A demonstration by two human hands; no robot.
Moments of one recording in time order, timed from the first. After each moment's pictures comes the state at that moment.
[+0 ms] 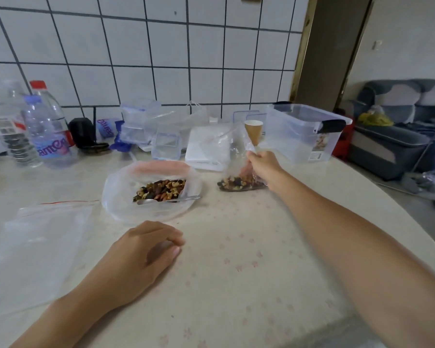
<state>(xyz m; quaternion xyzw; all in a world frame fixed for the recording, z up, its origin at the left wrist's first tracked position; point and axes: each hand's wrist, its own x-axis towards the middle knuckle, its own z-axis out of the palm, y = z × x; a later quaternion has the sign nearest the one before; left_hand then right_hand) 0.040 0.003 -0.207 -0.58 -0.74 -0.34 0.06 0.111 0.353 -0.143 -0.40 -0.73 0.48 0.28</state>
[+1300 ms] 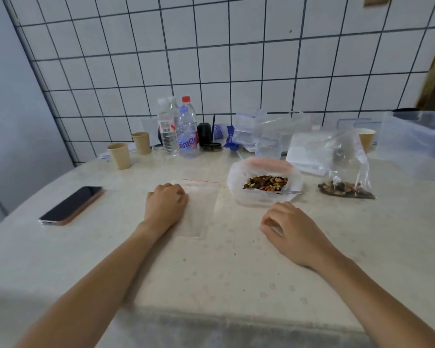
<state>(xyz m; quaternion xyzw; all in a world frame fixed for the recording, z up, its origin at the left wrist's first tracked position) -0.057 -0.116 -0.188 -0.19 -0.95 -0.18 0.15 0.152 0.142 -0.197 0.04 -0.96 0.15 0.22</state>
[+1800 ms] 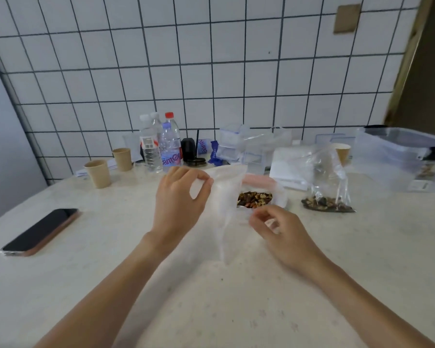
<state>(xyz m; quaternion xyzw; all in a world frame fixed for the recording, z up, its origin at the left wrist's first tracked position) 0.008 -0.057 -0.122 -0.38 -0.76 -0.37 0.38 0.148 0.139 -0.172 -0.06 -0.86 0.43 0.28</state>
